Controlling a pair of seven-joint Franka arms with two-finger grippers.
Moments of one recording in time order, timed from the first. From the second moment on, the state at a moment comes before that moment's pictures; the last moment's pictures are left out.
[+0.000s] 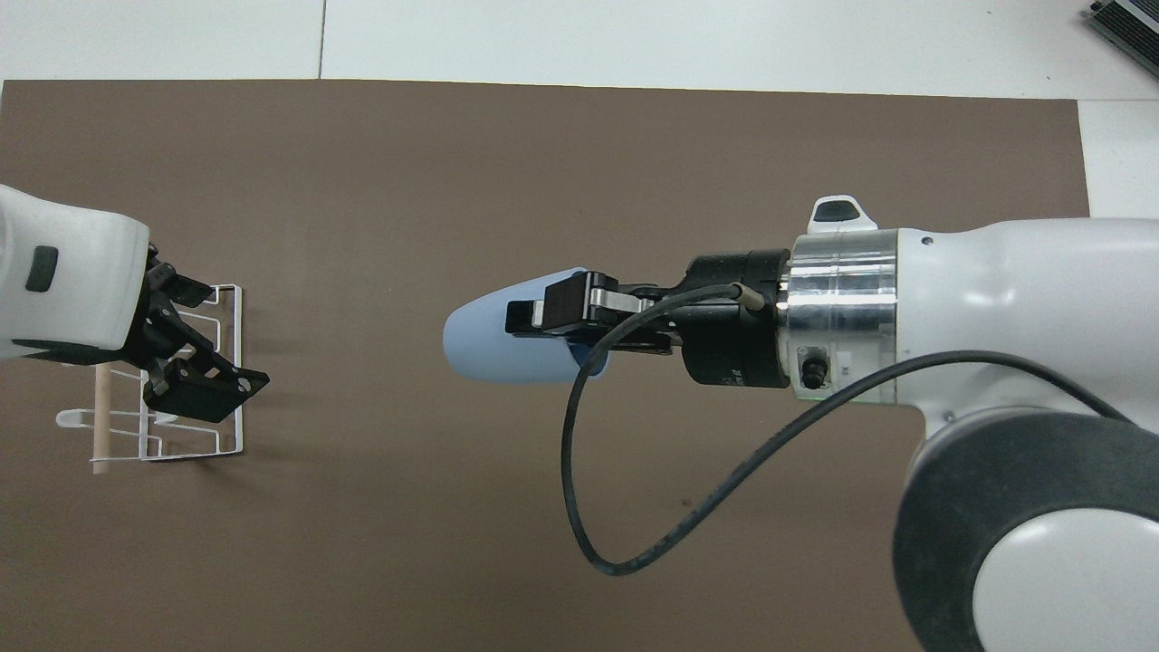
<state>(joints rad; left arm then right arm) -0.15 -0.07 -0.10 -1.56 -0.19 1.49 0.74 -0.13 -0.08 0.55 -1.75 1.12 2.09 0.14</state>
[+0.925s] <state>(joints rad) -0.23 -0.07 -0.12 -1.57 -0.38 1.61 1.14 -0.04 -0.08 0.55 -1.76 1.12 2.22 0.21</state>
